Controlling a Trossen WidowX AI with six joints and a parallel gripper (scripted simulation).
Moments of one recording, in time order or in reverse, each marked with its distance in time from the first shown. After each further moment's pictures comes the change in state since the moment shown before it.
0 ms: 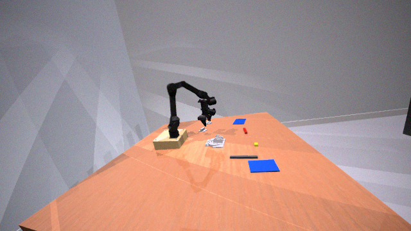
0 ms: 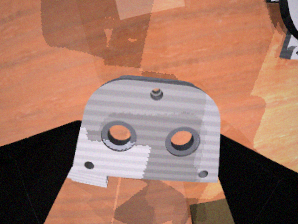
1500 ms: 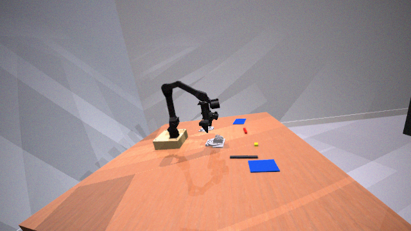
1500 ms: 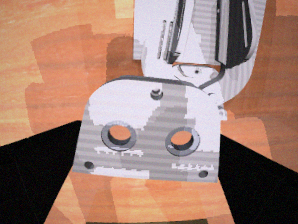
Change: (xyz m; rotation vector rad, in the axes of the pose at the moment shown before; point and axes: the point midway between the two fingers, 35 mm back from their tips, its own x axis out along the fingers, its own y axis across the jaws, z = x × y) arm -0.002 -0.128 0.075 -0.159 -0.013 -0.018
